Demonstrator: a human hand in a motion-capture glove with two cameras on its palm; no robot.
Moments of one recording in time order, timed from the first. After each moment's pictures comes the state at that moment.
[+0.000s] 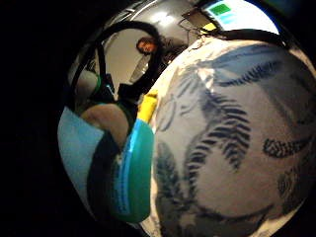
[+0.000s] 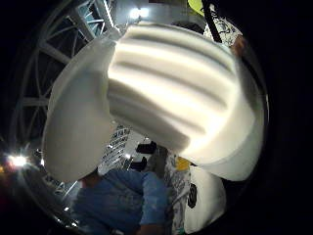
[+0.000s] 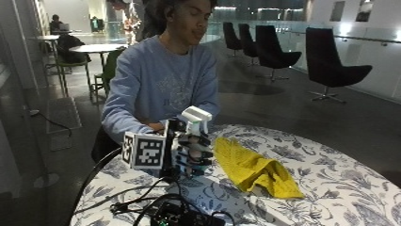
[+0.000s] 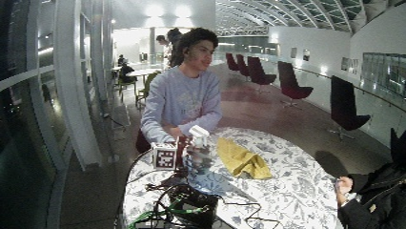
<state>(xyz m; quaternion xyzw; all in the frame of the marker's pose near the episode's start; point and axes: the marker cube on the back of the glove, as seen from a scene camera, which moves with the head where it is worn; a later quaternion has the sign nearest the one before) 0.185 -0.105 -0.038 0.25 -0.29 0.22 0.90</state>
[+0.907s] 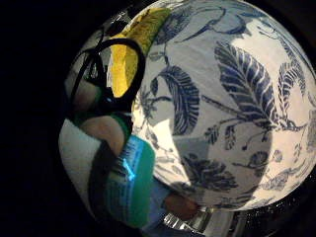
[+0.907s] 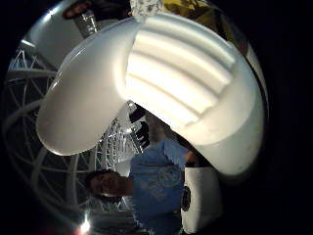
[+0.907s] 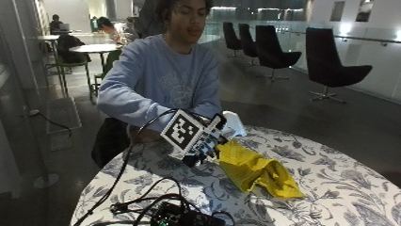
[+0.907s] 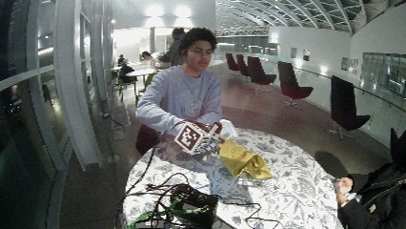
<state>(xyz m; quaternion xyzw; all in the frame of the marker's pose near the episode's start) 0.114 -0.144 -0.015 -0.15 -0.27 0.33 0.89</state>
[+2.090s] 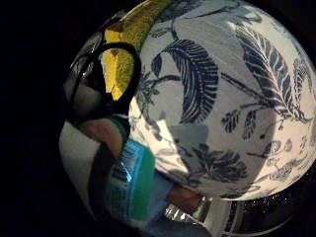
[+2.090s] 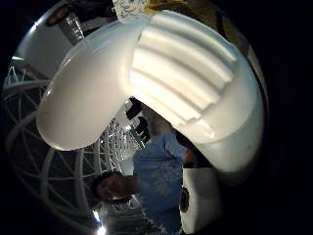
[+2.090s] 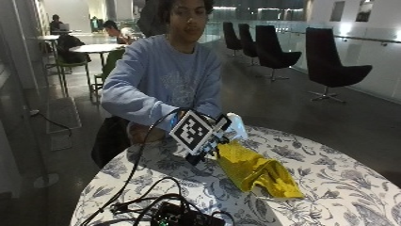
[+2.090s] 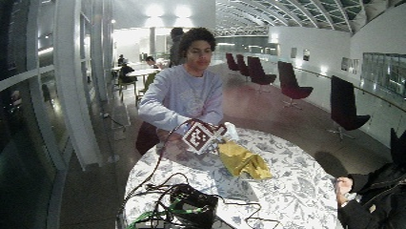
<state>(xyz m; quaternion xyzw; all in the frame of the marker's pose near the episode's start) 0.099 -0.146 -0.005 -0.21 -0.27 0.34 0.87</state>
